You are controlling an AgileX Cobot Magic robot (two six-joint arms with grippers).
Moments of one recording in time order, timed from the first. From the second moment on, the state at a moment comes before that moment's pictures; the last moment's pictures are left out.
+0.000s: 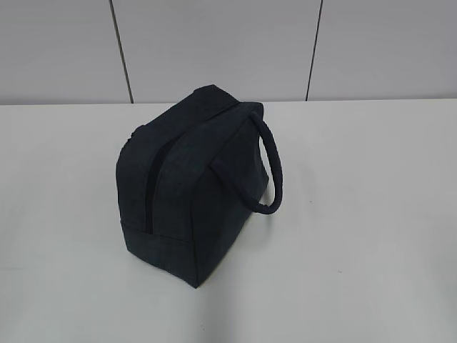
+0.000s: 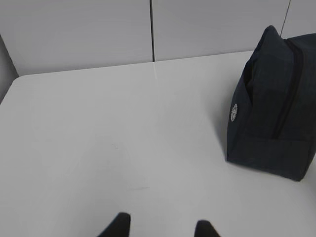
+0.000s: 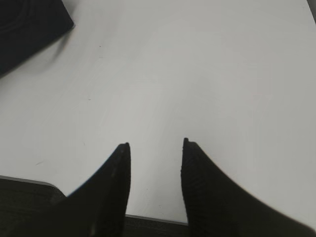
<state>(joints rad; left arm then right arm) -0.09 -0.01 -0.53 -0.03 1.12 0.09 0.06 -0.02 -0.50 0.00 1.14 -0.10</state>
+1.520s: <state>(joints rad) 0.00 -0.01 -0.53 -0.03 1.12 0.09 0.06 -0.02 -0.50 0.00 1.14 -0.09</state>
